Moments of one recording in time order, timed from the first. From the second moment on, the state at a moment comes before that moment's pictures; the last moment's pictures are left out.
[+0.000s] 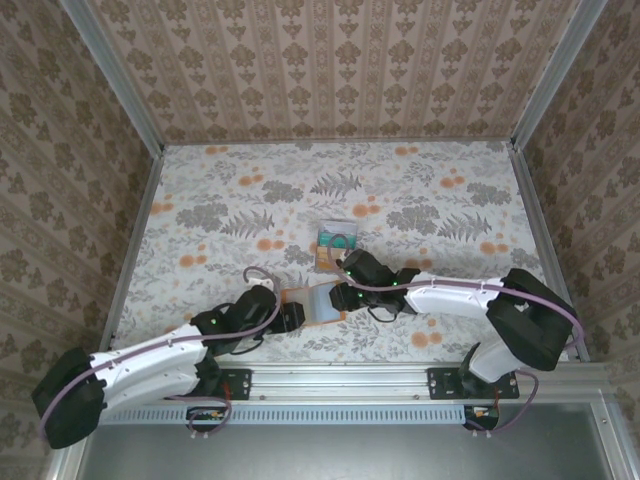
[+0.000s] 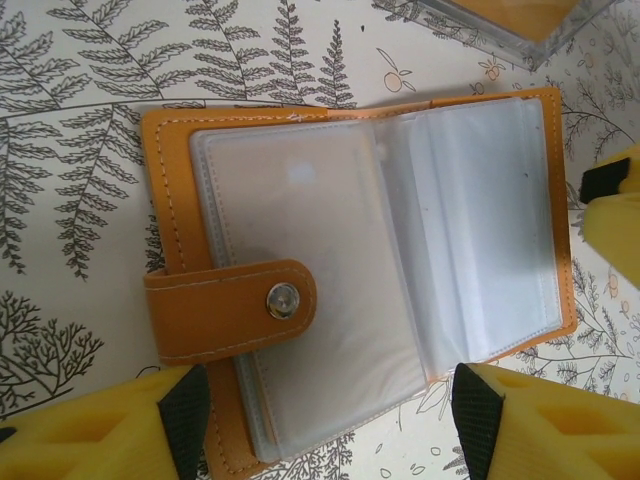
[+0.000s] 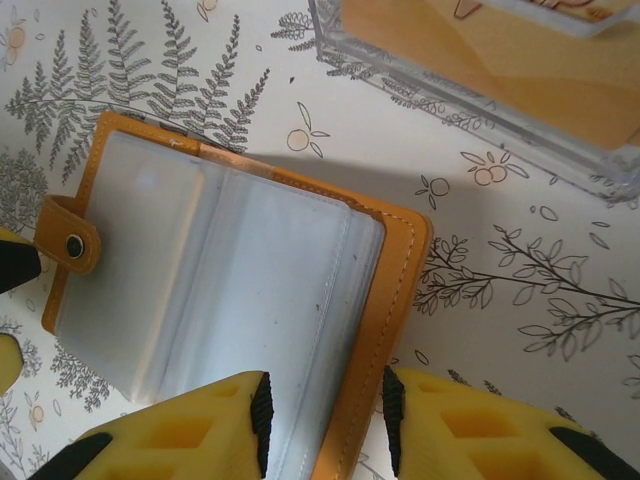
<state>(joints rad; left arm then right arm) -0.97 0.86 0.25 -0.20 -0.03 -0.92 0.87 1.51 0.73 -0.14 -0.06 0.57</state>
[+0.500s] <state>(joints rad) -0.97 0.90 0.25 -0.16 -0.03 -0.92 0.90 1.59 0.73 -0.14 -0.02 0.61</state>
